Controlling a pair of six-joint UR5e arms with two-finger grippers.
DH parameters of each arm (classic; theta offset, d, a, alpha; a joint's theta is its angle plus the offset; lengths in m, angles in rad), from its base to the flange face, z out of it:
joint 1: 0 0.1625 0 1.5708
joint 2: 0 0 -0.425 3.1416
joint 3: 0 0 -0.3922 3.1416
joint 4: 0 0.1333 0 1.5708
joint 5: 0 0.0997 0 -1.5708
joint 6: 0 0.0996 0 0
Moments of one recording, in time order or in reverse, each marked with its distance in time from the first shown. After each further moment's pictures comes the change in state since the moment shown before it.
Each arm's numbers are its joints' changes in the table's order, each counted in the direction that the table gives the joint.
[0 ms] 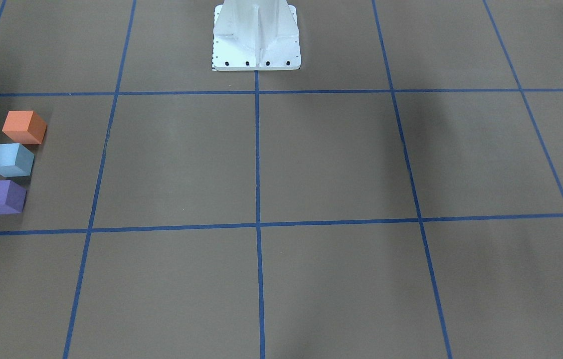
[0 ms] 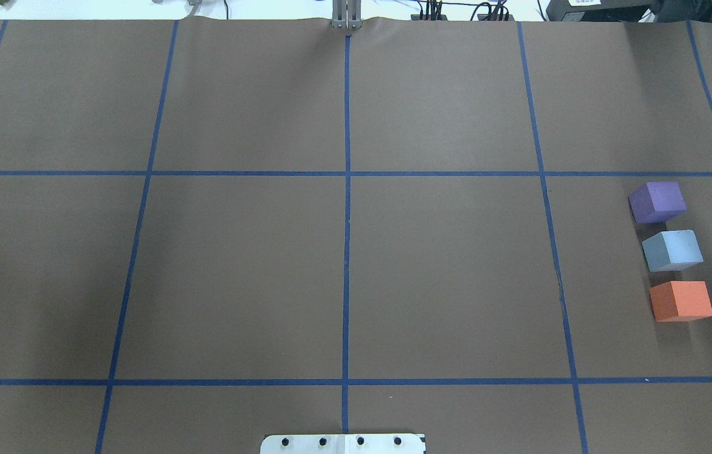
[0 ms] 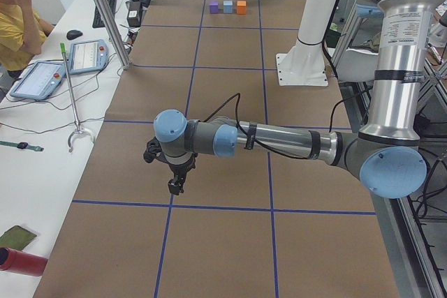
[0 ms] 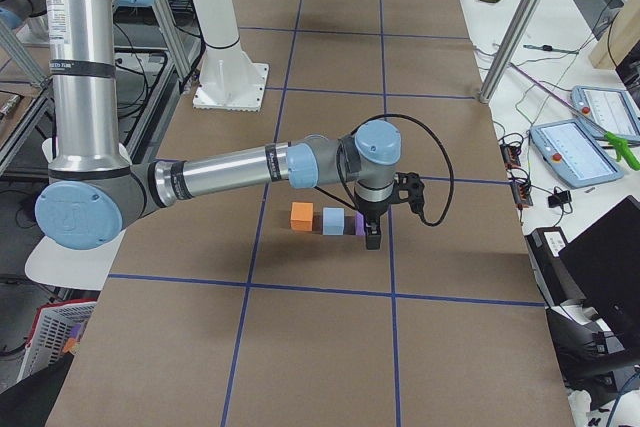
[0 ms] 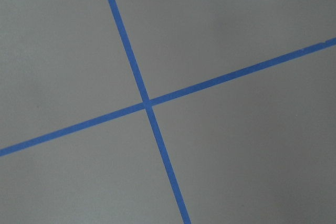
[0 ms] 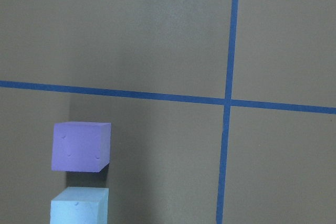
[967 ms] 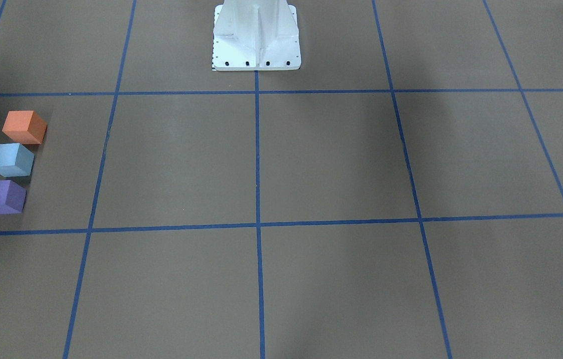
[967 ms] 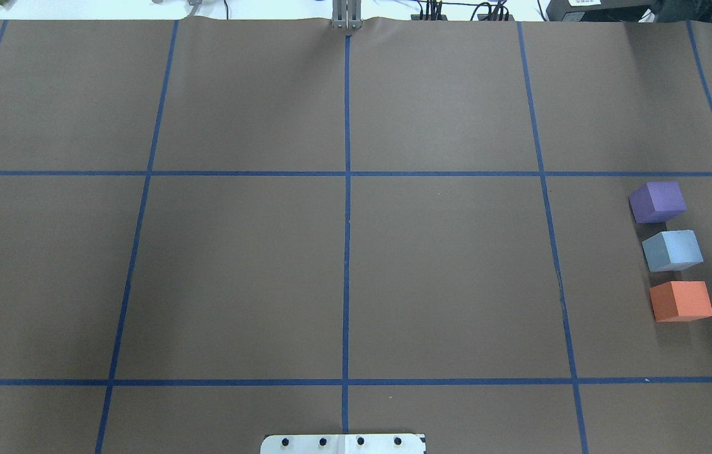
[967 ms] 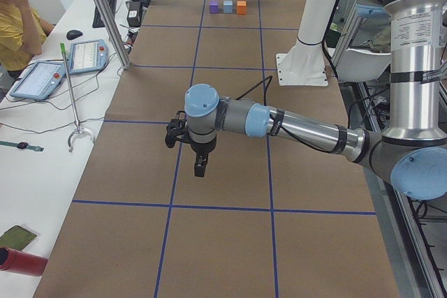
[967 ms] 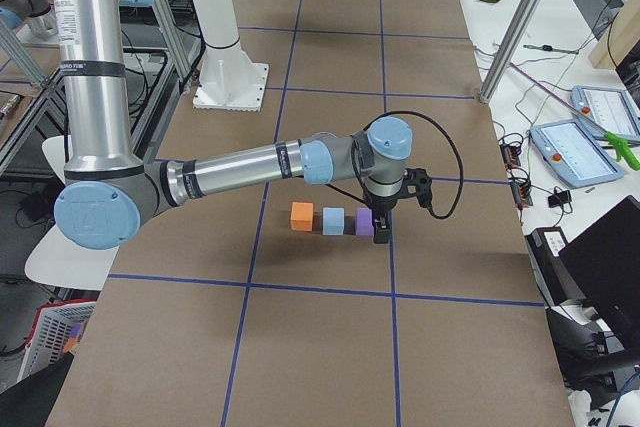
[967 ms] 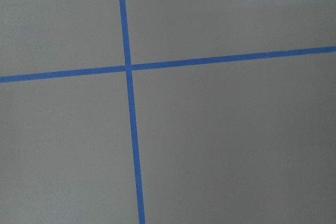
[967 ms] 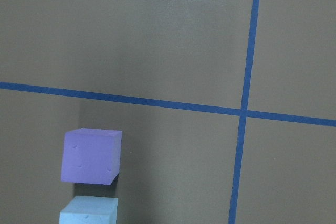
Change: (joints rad) left arm -0.001 0.135 0.225 0.019 0.007 -0.237; right arm -0.027 0.048 0.034 -0.001 -0.007 0.012
